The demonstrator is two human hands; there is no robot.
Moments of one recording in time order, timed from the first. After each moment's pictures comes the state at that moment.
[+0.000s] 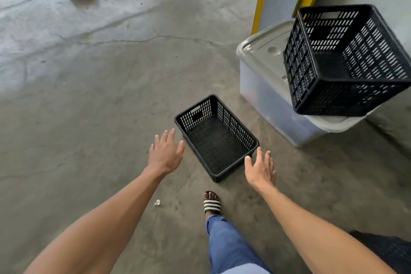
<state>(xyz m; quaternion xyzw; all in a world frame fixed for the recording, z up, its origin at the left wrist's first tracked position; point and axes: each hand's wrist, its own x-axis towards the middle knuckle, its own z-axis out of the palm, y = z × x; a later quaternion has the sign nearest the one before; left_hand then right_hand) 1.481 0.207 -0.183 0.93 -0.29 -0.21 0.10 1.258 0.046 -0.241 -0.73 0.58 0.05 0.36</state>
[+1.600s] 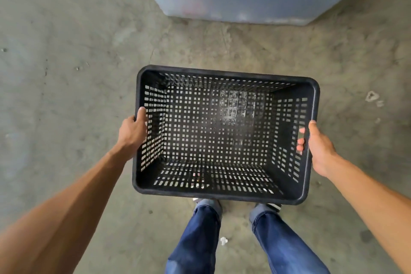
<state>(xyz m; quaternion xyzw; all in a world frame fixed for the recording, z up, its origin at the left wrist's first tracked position) 1.827 -0.117 -0.594 0.83 -0.30 -0.46 0.10 1.381 -0.041 -0.608 -0.01 0.84 -0.20 0.51</state>
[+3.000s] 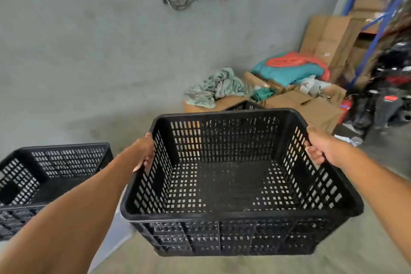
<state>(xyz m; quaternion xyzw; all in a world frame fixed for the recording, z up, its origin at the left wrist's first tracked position) 1.218 -0.097 0.060 0.47 -0.69 -0.54 0.08 0.971 0.293 0.102 0.04 0.84 -0.49 0.22</state>
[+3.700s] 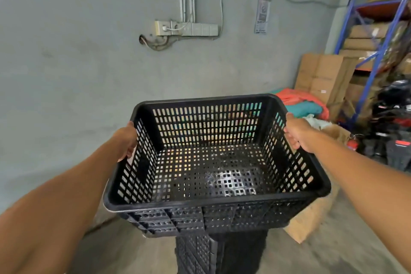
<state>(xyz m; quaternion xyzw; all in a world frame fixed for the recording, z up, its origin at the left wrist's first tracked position) 0.918 -0.180 0.165 0.46 -0.68 -0.52 0.23 0.667 0.180 0.193 -0.04 0.84 -0.54 0.09</state>
